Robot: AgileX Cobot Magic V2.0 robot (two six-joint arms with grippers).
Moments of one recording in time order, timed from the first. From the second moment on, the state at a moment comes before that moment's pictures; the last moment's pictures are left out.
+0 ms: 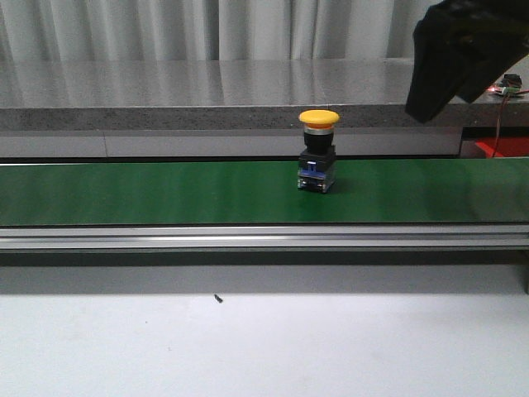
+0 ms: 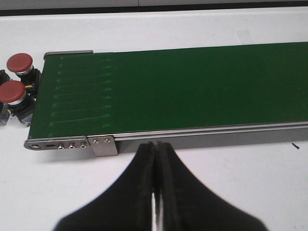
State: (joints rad) left arm 0.07 0.65 -0.70 -0.27 0.79 0.27; right arm 0.25 1.57 -1.28 0.15 0.85 -0.43
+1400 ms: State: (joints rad) left arm 0.07 0.65 -0.70 -0.27 0.79 0.27; right arm 0.23 1.70 -1.36 0.34 0.73 -0.56
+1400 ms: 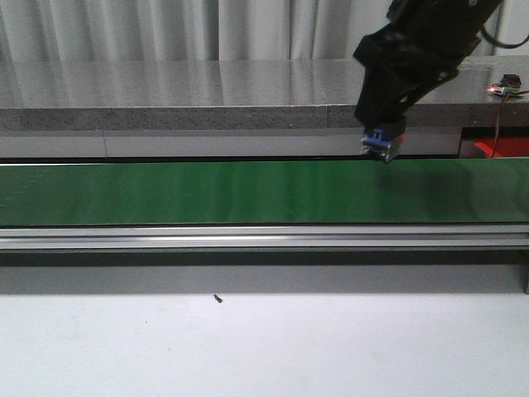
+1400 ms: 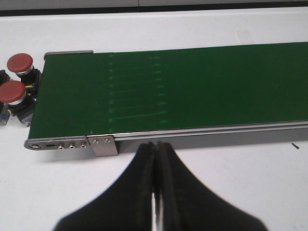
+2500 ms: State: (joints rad) left arm 0.07 0.65 -0.70 -0.27 0.79 0.27; right arm -0.49 1.47 -1.10 0.34 0.58 -0.34
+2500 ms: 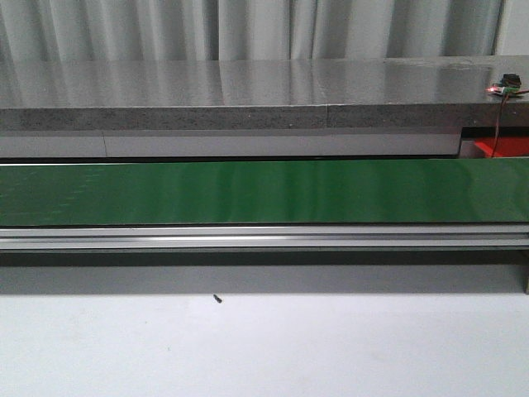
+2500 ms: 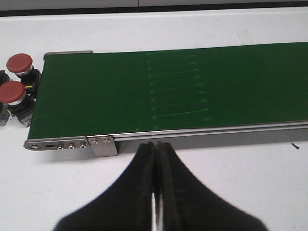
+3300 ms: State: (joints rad) left arm 0.07 0.65 -0.70 -0.27 0.79 0.27; right arm -0.54 1.70 -1.10 0.33 0.45 -0.31
